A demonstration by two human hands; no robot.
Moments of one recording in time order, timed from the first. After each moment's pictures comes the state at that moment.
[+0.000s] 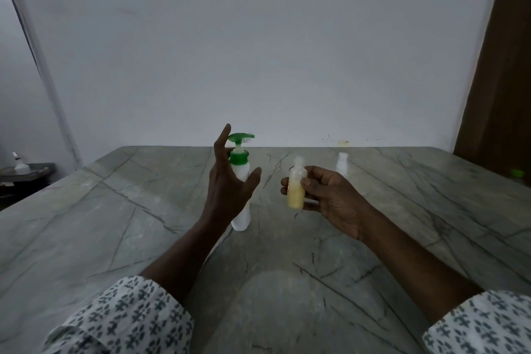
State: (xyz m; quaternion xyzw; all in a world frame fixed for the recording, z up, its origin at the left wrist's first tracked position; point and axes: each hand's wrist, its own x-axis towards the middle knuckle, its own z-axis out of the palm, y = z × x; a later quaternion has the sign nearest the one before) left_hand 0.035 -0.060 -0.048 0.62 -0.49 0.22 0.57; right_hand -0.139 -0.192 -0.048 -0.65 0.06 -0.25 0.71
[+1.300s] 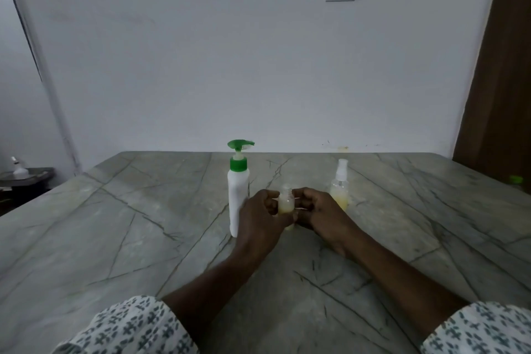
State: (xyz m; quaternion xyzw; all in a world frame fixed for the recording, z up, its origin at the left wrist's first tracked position) left_hand -0.037 -0.063 -0.073 0.74 -0.38 -0.02 0.56; right_hand -0.123 -0.188 -0.076 -0.75 0.15 -0.27 0.58
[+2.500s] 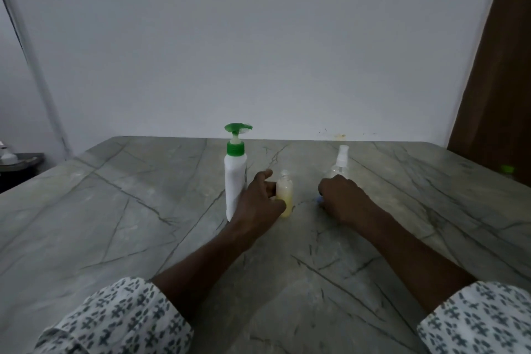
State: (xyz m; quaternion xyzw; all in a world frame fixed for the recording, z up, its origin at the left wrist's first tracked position) left_hand -0.031 -0.063 -0.063 0.74 -0.40 -0.15 0.51; right_hand -0.143 -0.213 -0.061 -0.95 0.29 -0.14 -0.05
